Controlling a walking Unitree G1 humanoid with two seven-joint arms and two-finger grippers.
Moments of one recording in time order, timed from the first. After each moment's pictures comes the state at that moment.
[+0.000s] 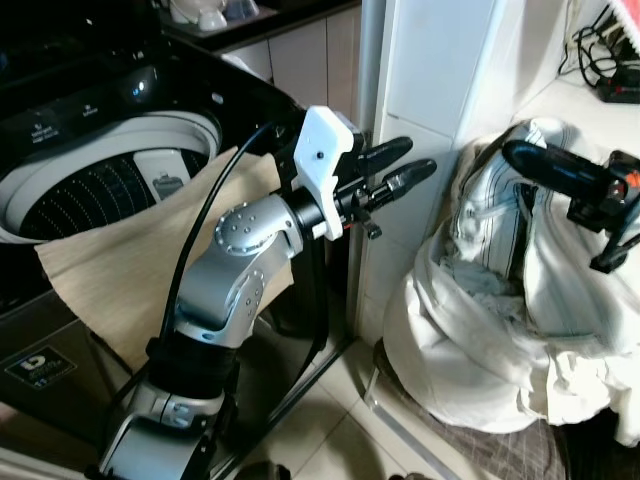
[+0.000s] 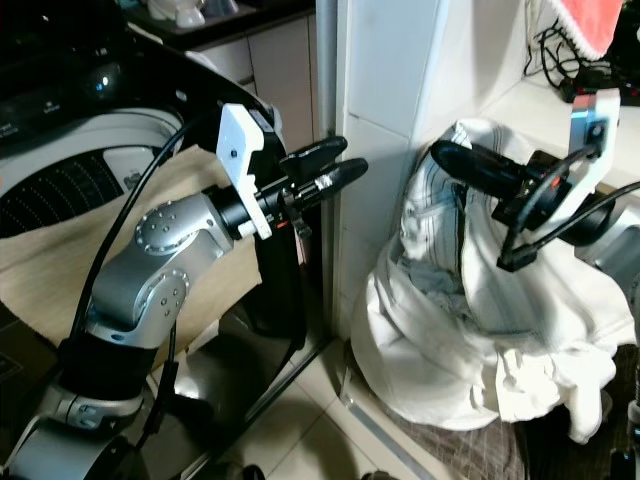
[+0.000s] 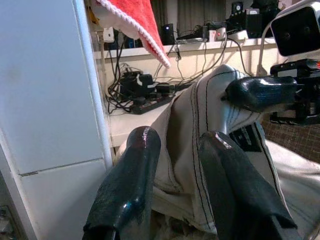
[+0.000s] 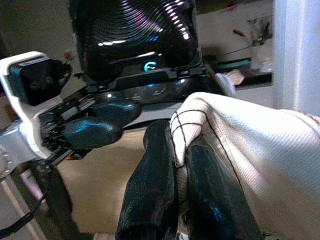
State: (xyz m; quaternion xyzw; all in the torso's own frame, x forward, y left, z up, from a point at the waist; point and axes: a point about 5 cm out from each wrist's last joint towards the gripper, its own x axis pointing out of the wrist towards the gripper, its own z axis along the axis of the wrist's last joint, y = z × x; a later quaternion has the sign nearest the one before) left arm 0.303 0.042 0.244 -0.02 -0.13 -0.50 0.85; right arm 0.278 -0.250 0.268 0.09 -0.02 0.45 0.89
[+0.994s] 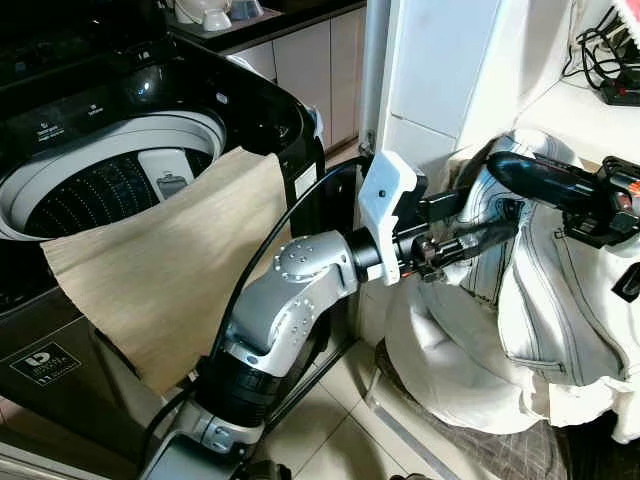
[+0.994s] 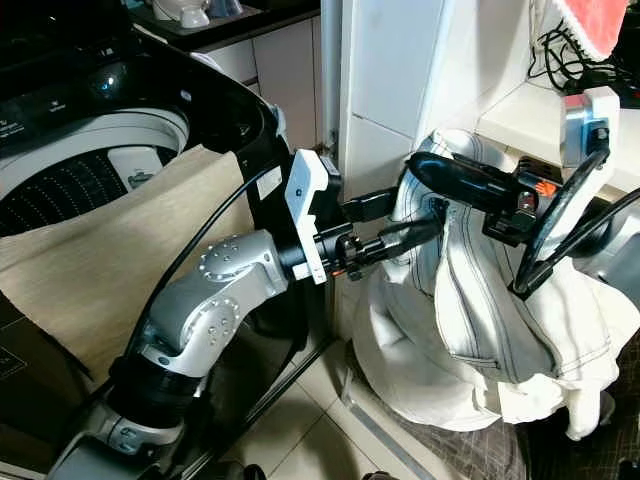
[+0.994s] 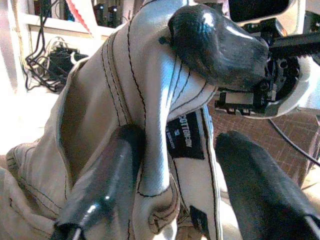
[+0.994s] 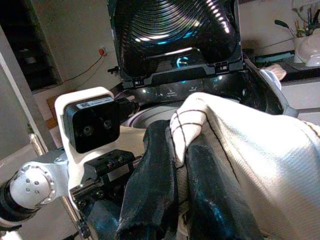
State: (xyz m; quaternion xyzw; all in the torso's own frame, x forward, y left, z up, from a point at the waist) left arm 0.277 -0.013 0.219 -0.11 -0.06 -0.59 0.79; right arm 0.257 -0.231 0.278 0.10 0.00 0.51 0.86
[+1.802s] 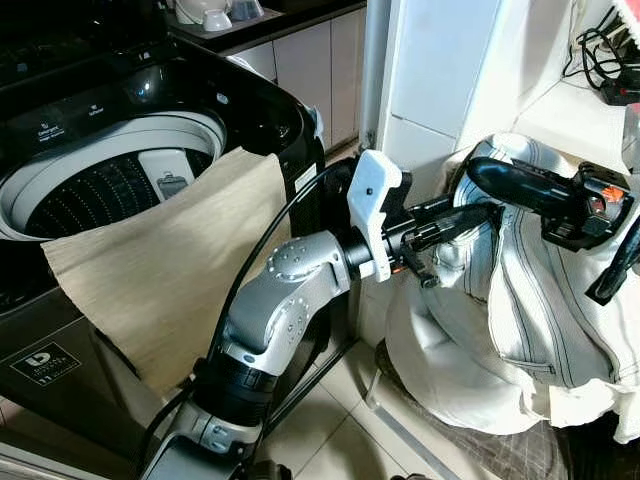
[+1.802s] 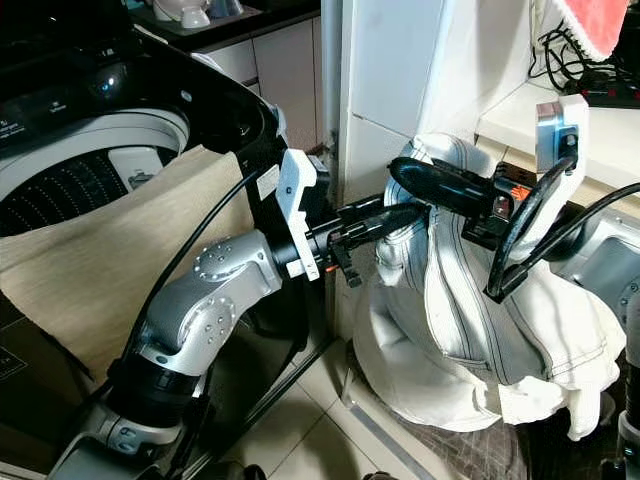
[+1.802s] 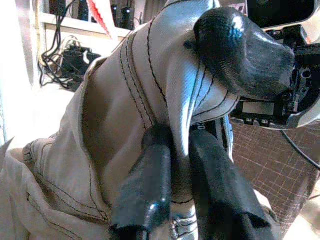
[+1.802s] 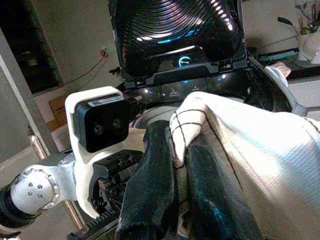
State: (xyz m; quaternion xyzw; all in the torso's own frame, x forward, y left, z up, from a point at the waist) left arm 0.282 -0.005 0.213 -0.12 -0.06 -0.58 0.80; right arm 0.260 -0.217 0.271 0.11 0.00 0.51 0.85
